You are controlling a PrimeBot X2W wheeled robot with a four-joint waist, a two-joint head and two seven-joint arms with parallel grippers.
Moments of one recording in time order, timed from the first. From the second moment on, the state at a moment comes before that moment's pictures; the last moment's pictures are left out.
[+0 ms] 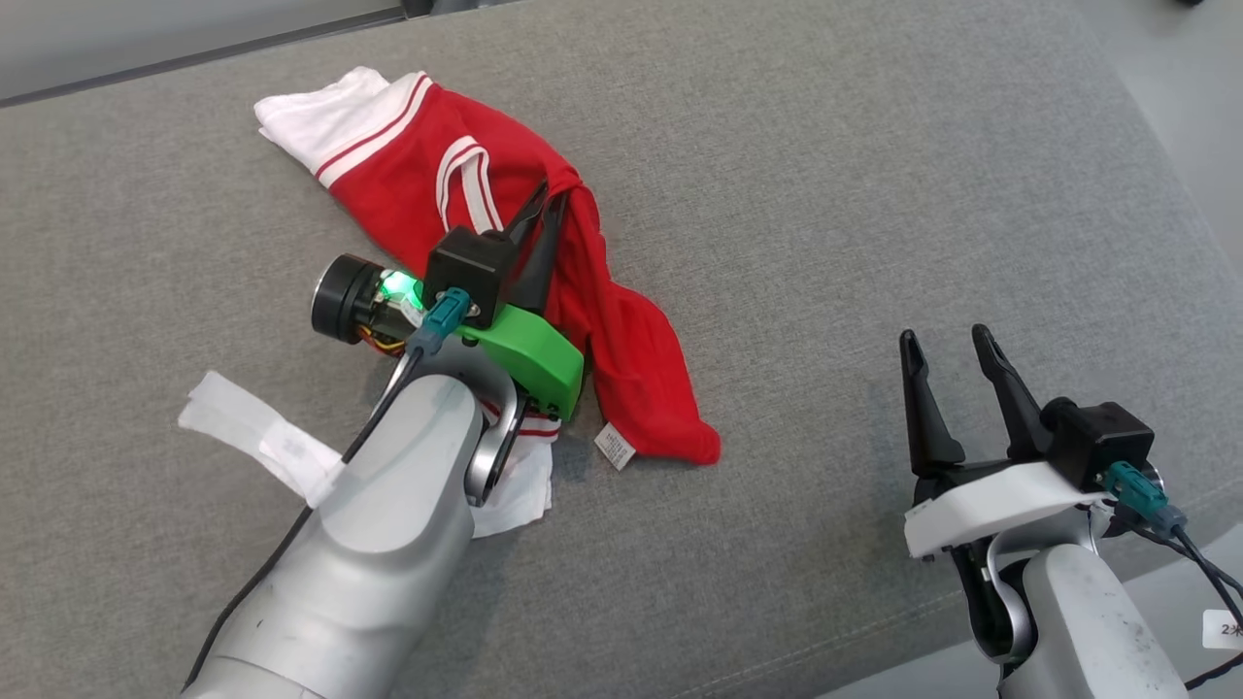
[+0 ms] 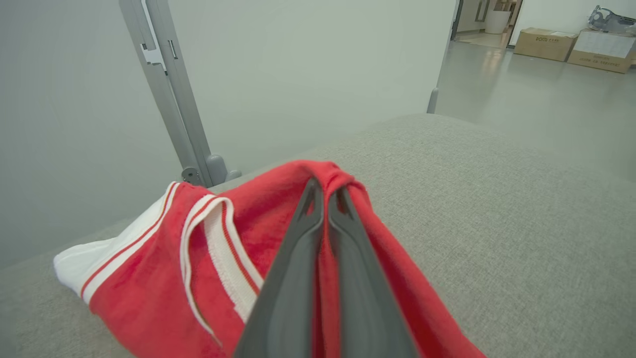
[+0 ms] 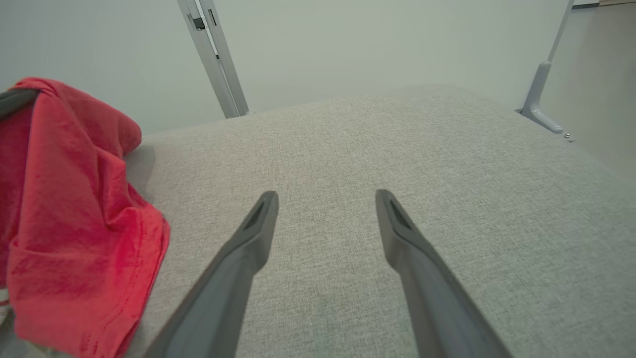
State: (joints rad) left arm -0.74 0.05 -0.59 0.67 -0.32 0.01 -0.26; right arm -0.22 -0.05 0.05 0.27 0.22 0.13 -0.26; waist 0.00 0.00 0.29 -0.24
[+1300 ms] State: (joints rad) left arm -0.24 0.16 -0.45 0.49 -0.46 -0.02 -0.23; right arm -0.14 -0.05 0.03 0.29 0.21 0.13 -0.26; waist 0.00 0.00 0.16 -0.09
